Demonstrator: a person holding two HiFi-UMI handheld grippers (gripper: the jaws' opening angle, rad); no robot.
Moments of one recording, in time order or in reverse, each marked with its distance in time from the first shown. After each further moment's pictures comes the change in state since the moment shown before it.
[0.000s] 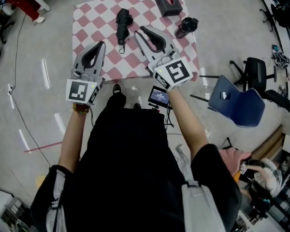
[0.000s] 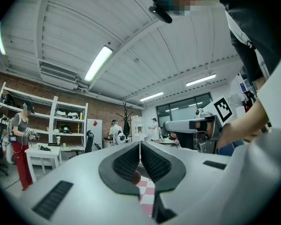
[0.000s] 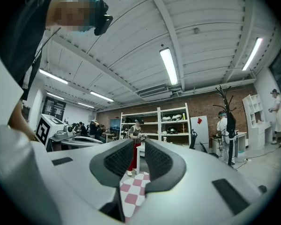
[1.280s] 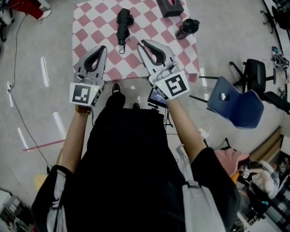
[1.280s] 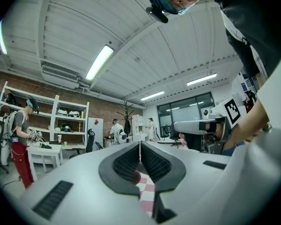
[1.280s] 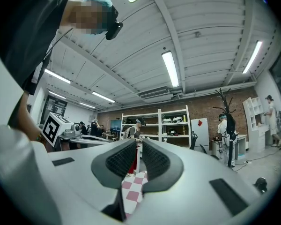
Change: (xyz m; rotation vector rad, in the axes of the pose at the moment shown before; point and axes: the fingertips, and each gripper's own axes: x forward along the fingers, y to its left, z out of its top) left arm -0.005 -0.003 -0.022 -0.007 0.006 0.012; right arm -0.020 0.019 -0.013 -0.003 -0.068 -0.011
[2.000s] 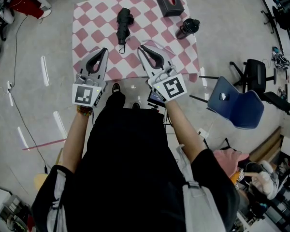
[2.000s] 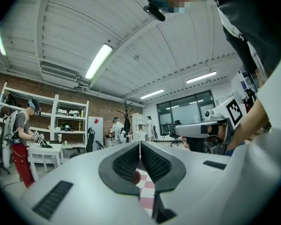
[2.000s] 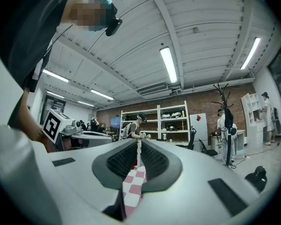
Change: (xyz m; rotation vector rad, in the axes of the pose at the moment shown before) left arm -0.003 -0.007 -0.013 0.013 0.016 -0.002; right arm -0.013 0.006 -0.031 0.017 0.058 -0.005
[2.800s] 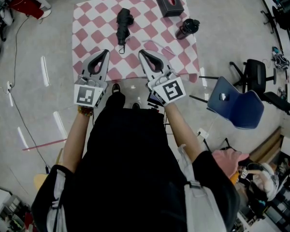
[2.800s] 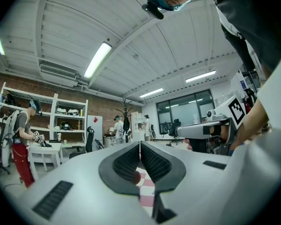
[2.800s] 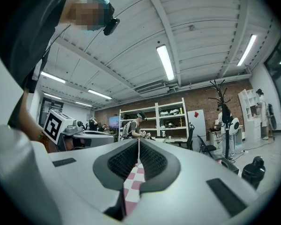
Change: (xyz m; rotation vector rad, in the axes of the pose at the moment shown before) left arm -0.001 -0.004 -0.009 0.000 0.011 0.004; right arm -0.011 0.005 -0.018 0.028 0.034 -0.014
